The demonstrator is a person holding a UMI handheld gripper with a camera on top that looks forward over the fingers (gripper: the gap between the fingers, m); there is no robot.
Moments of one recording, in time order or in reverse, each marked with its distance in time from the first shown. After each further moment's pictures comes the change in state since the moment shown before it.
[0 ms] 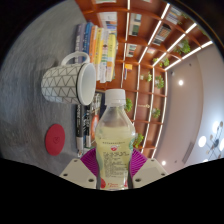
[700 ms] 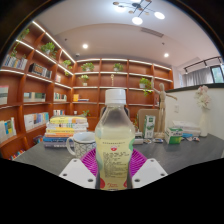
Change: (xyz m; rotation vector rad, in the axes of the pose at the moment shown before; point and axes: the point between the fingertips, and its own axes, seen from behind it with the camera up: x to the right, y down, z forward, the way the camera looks) arm -0.059 -0.057 -0.091 0.071 -0.128 1.633
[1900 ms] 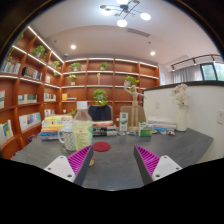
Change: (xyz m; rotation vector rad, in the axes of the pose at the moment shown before) arm 0.092 -0.004 -0.128 -0.038 0.120 0.033
